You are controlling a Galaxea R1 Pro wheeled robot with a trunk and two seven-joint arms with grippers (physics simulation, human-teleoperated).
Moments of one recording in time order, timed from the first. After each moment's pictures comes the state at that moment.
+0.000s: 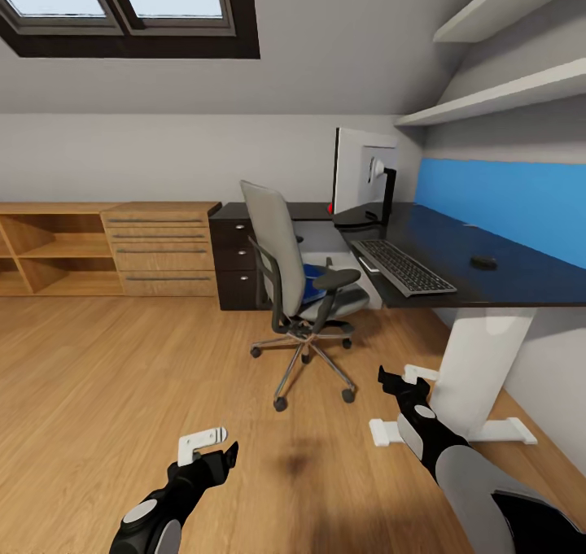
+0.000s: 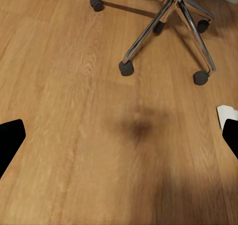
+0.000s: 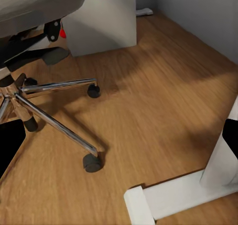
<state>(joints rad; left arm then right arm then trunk) 0.00 -0.12 -0.07 -1.60 0.23 0.57 0.17 -0.81 -0.01 -0.18 -0.24 -0.01 -0.28 -0.12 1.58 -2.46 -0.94</state>
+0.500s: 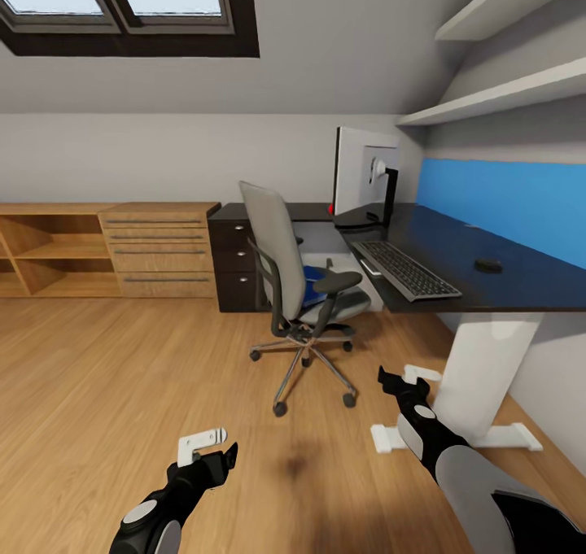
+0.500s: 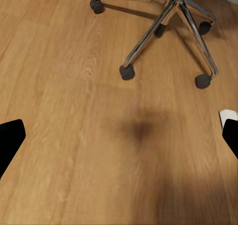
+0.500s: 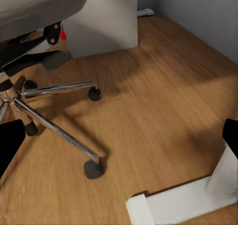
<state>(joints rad) 0.00 -0.12 -0.07 -1.60 0.23 0.57 0.17 -0.81 -0.01 -0.18 -0.24 -0.01 -0.28 -0.12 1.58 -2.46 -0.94</state>
